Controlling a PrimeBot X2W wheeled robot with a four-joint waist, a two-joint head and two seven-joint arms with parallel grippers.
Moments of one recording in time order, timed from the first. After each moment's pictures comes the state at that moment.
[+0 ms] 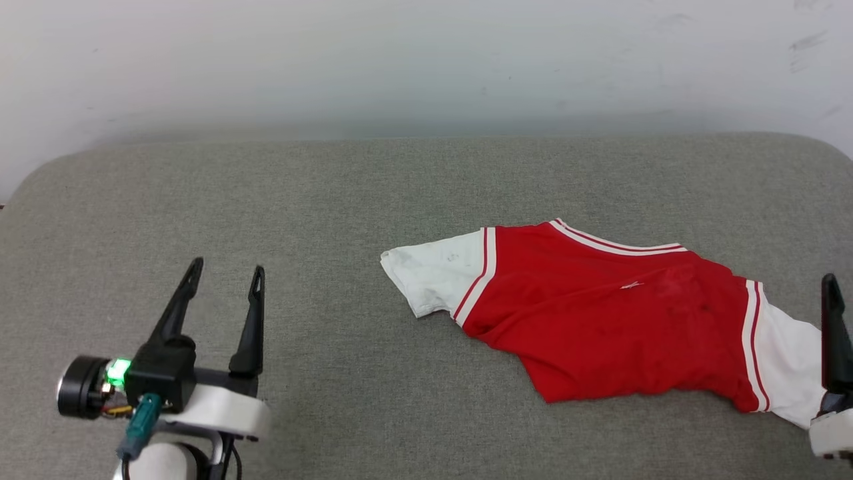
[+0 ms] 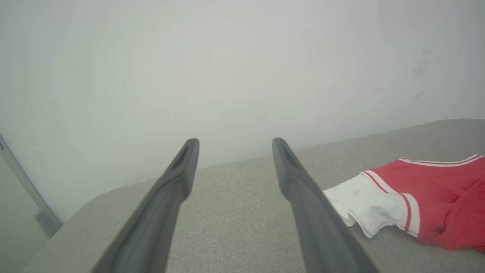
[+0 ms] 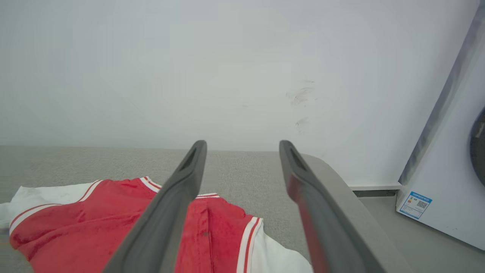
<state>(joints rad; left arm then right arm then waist) -0.07 0.17 -0.03 0.01 -0.04 -0.03 -0.26 0.02 -0.25 -0.25 -0.05 0.23 0.13 -0.14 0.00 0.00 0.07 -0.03</state>
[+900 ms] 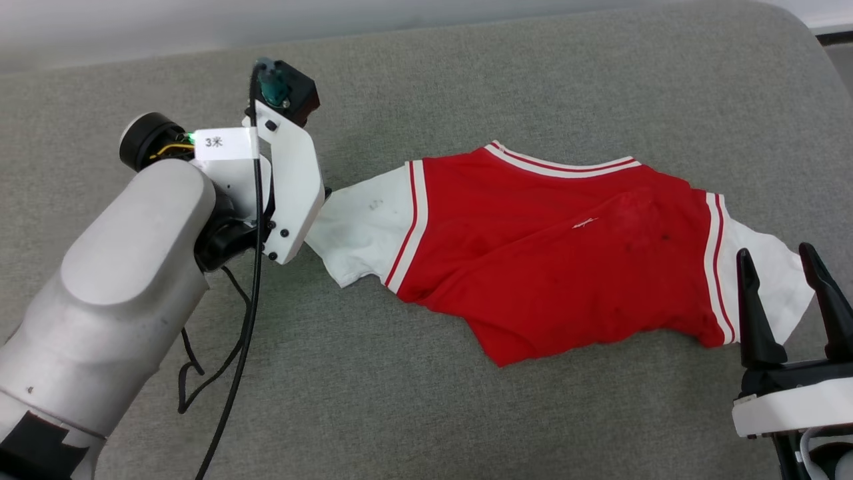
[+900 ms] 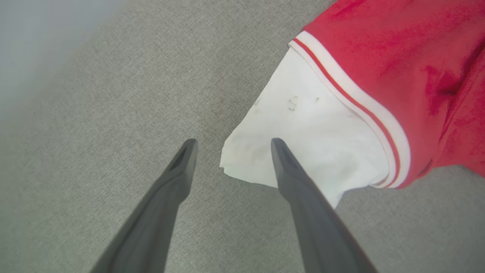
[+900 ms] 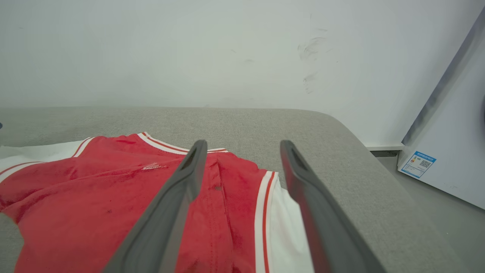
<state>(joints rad) -0.98 0.49 -0.76 0.43 -0.68 -0.13 0.74 -0.01 -0.12 -0.12 -0.15 0.15 0.13 -0.12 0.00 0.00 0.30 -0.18</state>
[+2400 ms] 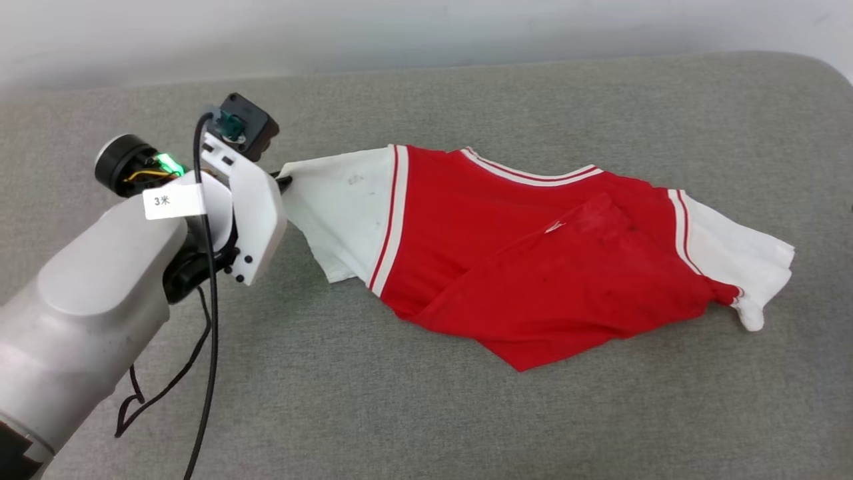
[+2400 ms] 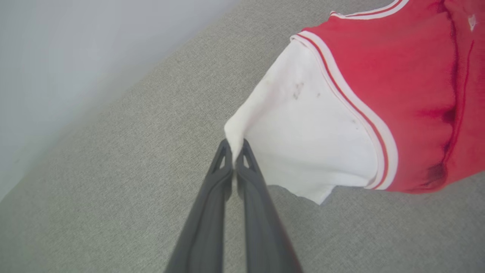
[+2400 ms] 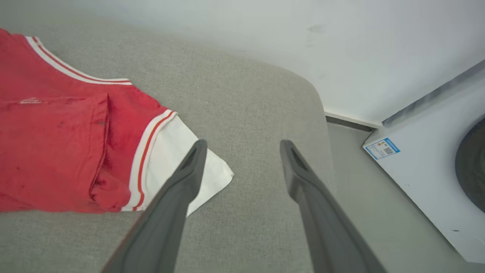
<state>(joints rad) -1.04 0.61 -1.06 0.54 -0.84 -0.11 0.32 -0.29 -0.72 0.00 0.02 0.49 0.13 0.42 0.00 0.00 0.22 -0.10</state>
